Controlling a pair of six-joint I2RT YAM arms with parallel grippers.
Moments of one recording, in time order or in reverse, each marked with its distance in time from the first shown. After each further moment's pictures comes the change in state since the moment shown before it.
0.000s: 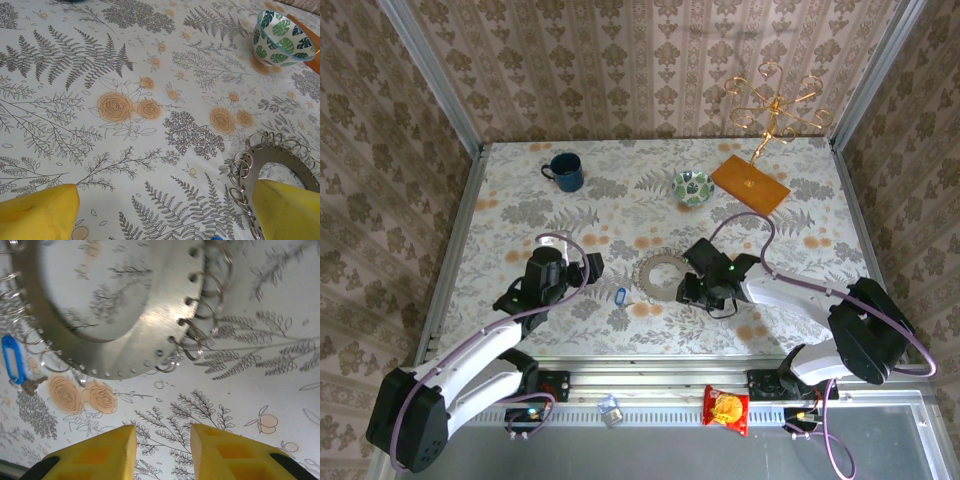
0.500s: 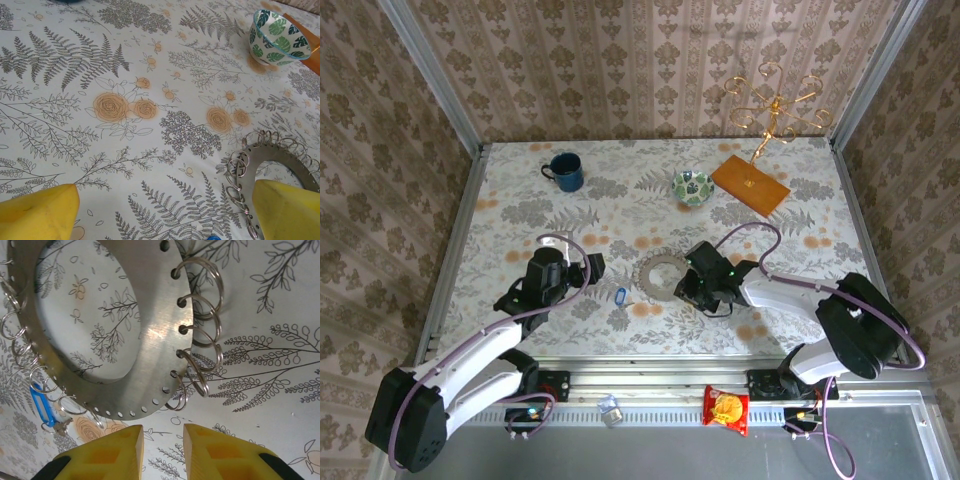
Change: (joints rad) left arm -0.013 -0.003 0.000 0.002 -0.008 0.000; right arm -0.026 0.043 -0.076 0.210 -0.016 0.204
